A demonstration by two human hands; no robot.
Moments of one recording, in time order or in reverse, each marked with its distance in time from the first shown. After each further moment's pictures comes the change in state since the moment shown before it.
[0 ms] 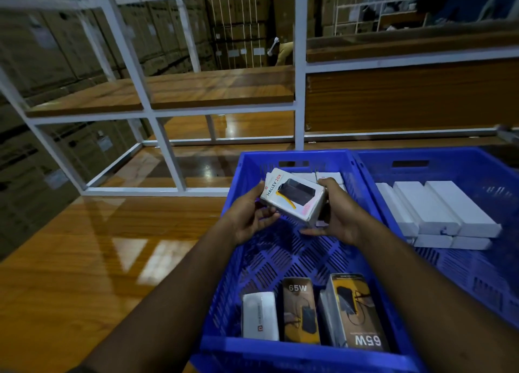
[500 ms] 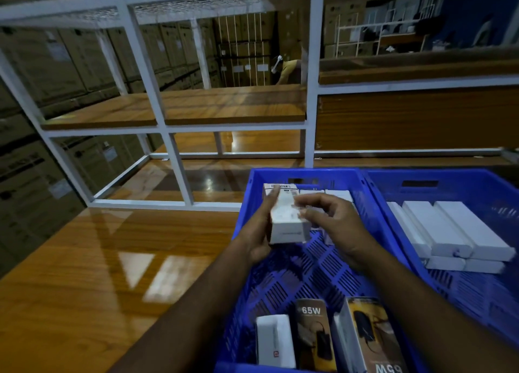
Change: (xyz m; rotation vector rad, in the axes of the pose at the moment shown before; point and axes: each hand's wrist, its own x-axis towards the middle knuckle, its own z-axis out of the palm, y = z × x) left_hand -0.003 0.005 -0.002 -0.090 -0.274 0.001; right_hand -0.006 0.004 0.024 -0.223 -0.106 -0.654
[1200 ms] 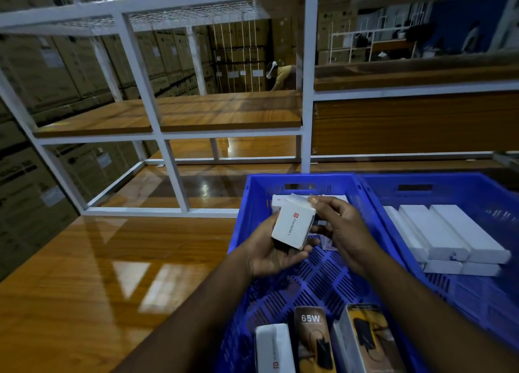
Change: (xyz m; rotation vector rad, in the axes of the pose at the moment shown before) left_hand 0.001 -0.007 0.000 -0.039 -0.098 -0.273; right_hand 0.004 0.001 -0.004 0.215 0.197 0.163
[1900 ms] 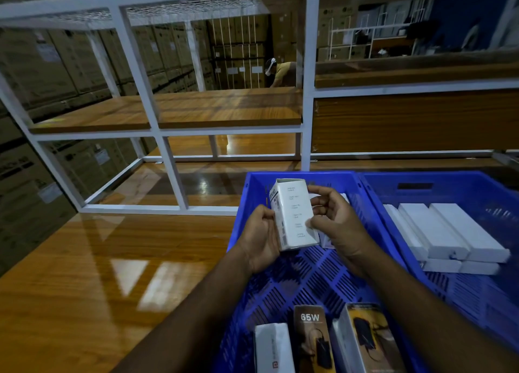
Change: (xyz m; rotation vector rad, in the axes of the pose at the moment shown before) left_hand 0.006 0.001 0.000 -0.071 0.083 0.248; right_hand -0.007 -0.009 0.004 -0.196 -0.112 -0.109
